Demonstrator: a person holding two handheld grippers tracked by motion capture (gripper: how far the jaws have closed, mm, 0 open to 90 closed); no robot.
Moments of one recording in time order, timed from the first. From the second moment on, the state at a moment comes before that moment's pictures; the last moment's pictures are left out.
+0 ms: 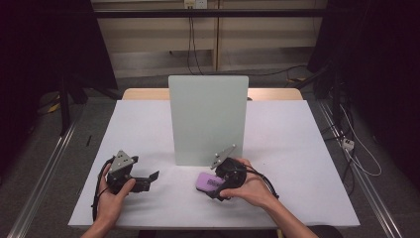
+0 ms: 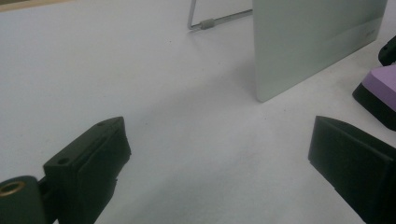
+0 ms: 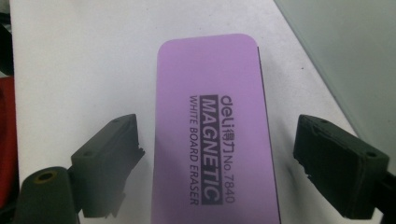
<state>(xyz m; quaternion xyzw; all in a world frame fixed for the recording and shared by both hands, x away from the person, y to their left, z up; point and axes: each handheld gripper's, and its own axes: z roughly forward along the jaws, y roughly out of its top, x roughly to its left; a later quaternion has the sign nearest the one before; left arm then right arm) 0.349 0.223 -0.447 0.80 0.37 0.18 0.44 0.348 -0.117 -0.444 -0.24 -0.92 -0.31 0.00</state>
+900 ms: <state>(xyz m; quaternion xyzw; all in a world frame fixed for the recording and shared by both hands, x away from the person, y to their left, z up) 0.348 0.222 -0.448 0.79 0.38 0.18 0.44 0.353 -0.135 -0.426 -0.31 -0.88 -0.37 -0.05</state>
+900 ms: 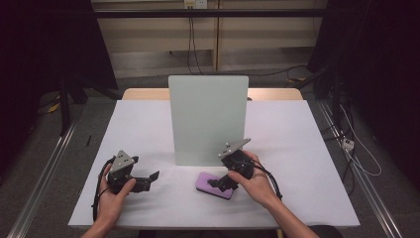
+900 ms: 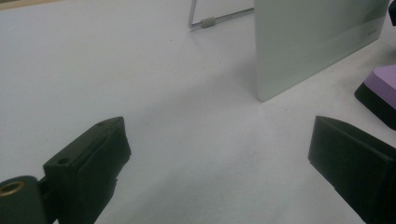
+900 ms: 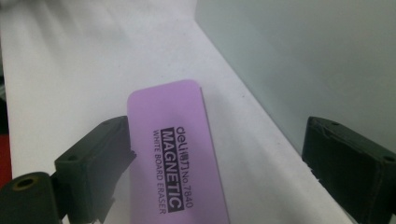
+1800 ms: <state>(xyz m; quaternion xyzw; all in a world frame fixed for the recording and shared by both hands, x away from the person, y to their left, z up) 0.345 0.223 -0.445 0.79 0.37 0.18 0.44 0.340 -0.205 -0.423 -0.41 -0.81 -0.40 -0.12</state>
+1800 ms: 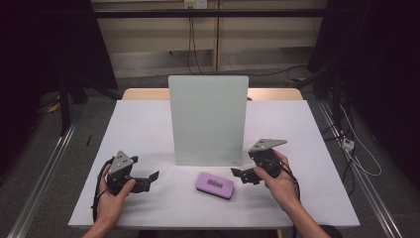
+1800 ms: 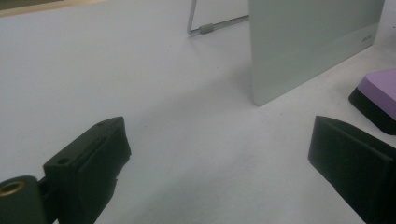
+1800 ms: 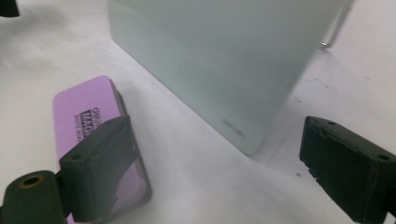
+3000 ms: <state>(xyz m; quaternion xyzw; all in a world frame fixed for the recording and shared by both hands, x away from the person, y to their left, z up) 0.343 0.224 -0.443 0.79 0.38 0.19 0.45 0.300 -0.283 -0.450 -0.51 -0.74 -0.41 -0.20</state>
